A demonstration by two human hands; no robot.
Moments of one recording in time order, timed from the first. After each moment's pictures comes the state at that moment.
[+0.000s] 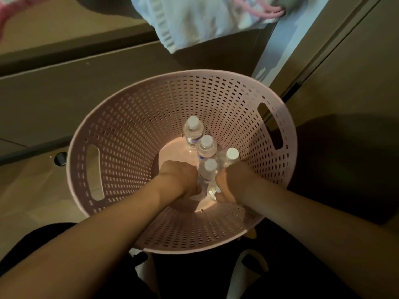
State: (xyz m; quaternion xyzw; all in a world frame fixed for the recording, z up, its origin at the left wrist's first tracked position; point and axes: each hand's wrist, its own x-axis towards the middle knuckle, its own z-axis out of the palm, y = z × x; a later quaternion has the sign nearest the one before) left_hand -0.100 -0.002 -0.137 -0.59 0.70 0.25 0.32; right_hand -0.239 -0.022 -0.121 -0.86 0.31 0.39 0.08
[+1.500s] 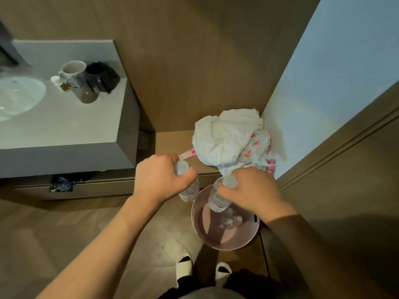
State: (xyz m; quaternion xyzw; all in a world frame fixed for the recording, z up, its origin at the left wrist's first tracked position) left_hand 0.082 0.125 0.585 -0.83 0.53 0.04 -0.18; right_hand -0.117 0.043 0.597 -0.88 0.45 0.01 0.15
